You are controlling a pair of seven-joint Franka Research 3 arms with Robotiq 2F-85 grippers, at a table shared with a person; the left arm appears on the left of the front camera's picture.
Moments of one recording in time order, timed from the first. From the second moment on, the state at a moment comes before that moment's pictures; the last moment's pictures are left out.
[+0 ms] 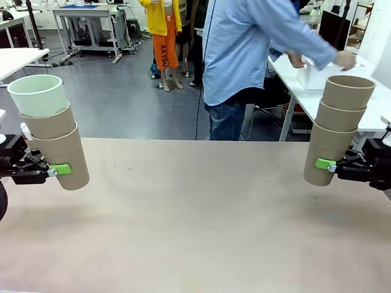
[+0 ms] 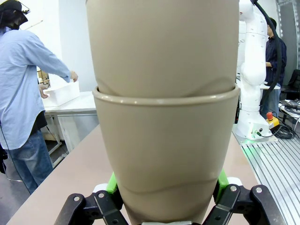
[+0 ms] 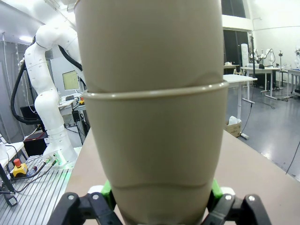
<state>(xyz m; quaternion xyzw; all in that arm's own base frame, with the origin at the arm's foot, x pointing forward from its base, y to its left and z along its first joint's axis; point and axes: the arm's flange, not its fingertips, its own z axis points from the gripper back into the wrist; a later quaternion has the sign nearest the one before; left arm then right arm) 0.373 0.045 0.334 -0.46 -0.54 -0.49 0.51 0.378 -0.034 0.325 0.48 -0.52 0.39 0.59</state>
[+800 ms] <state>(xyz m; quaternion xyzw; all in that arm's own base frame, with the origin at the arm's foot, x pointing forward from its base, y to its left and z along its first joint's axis) 0.373 0.045 0.334 -0.46 -0.54 -0.49 0.51 0.378 -0.034 0.325 0.48 -0.52 0.39 0.59</state>
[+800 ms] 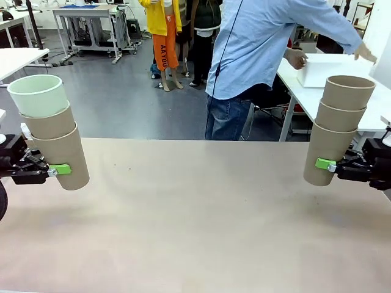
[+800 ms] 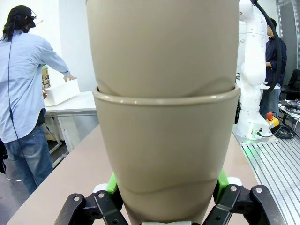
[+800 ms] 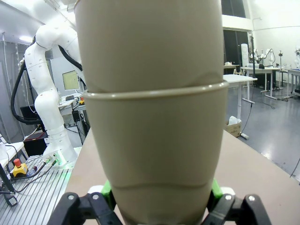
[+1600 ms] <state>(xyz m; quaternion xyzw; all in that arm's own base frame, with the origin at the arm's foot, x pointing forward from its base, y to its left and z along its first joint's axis) 0.373 0.045 0.334 -0.46 -0.54 -0.49 0.51 0.378 -0.034 0.325 0.48 -0.52 0.39 0.59</state>
